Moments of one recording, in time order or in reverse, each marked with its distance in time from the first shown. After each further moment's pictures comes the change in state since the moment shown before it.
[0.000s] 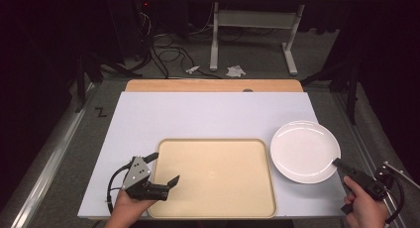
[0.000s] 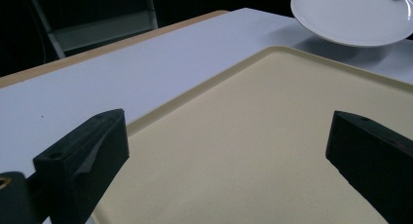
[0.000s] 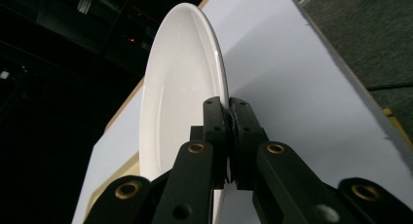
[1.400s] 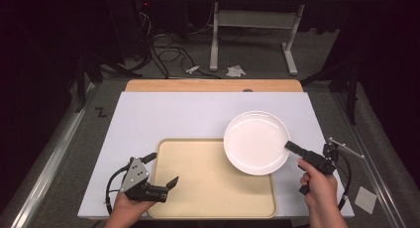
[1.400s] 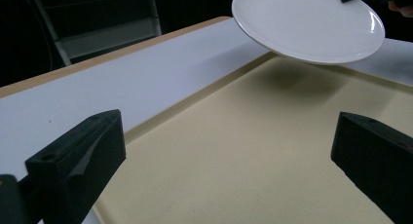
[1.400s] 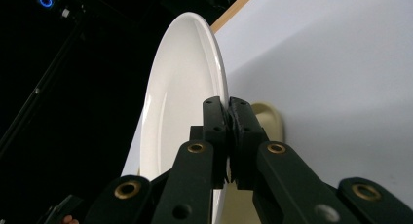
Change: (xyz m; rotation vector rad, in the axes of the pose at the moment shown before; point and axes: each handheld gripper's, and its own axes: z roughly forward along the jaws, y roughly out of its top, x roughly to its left) left arm -0.002 -0.001 -0.005 -0.026 0.013 0.016; right arm 0.080 -0.035 0.089 0.181 0.207 -0.083
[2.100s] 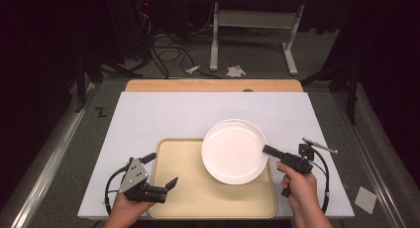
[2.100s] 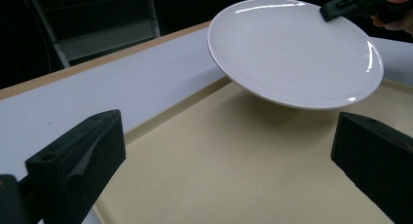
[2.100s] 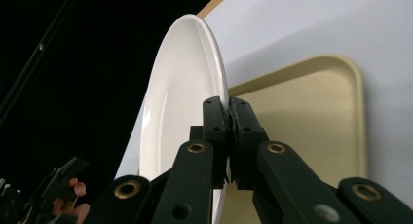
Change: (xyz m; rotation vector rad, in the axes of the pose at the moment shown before) left arm 0.000 0.000 -0.002 -0.002 -0.006 0.005; right arm 0.026 -0.027 0.040 0.137 0.039 -0.053
